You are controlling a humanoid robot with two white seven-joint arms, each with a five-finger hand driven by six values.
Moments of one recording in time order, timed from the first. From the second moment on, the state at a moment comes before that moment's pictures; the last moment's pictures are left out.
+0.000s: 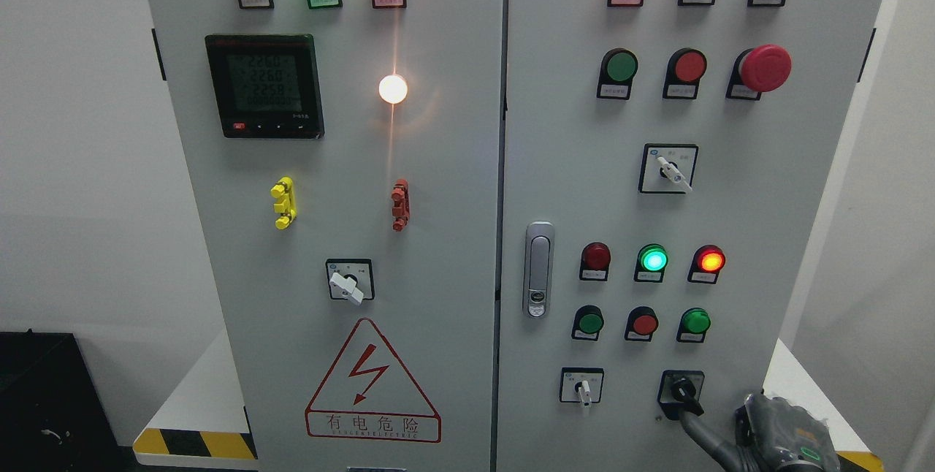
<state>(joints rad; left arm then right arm) 0.08 -0.09 -0.10 -0.09 0.08 -0.06 0.03 -0.29 0.02 -0.23 -1.72 1.35 0.26 0.49</state>
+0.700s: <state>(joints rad) 0.08 -0.09 -0.10 -0.09 0.08 -0.06 0.03 -0.29 0.05 -0.24 -1.74 1.34 0.25 0.48</state>
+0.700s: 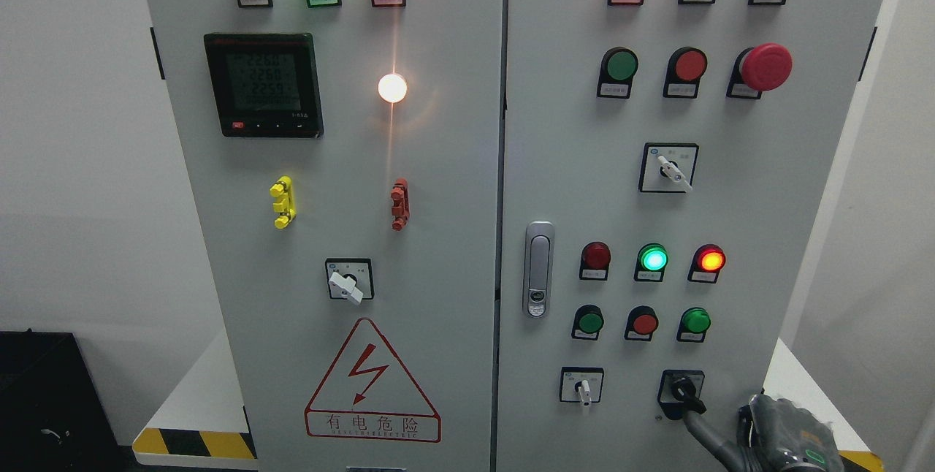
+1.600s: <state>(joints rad) 0.08 -0.09 -0.10 -0.09 0.08 -0.06 0.03 -0.23 0.11 -0.16 -1.77 1.34 0.21 0.43</state>
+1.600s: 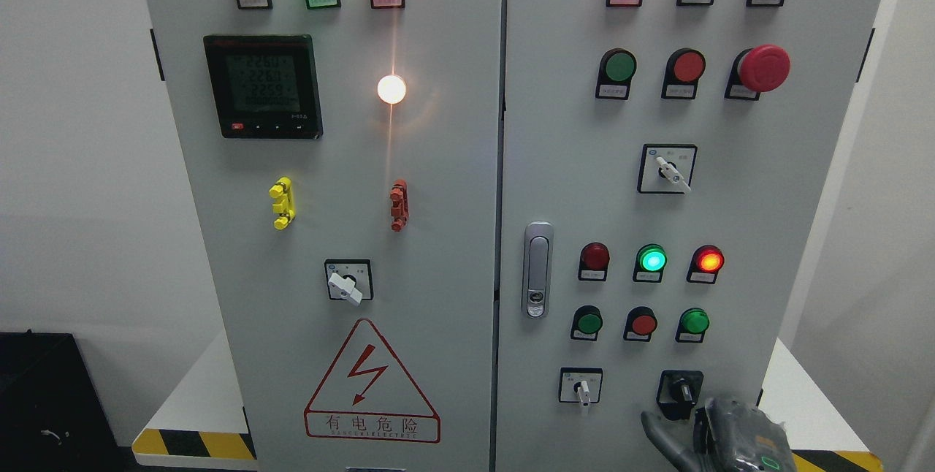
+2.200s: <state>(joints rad) 0.08 -0.09 -0.10 -0.09 0.08 -0.06 0.03 -0.09 0.13 -0.15 -1.91 1.17 0.29 0.40</state>
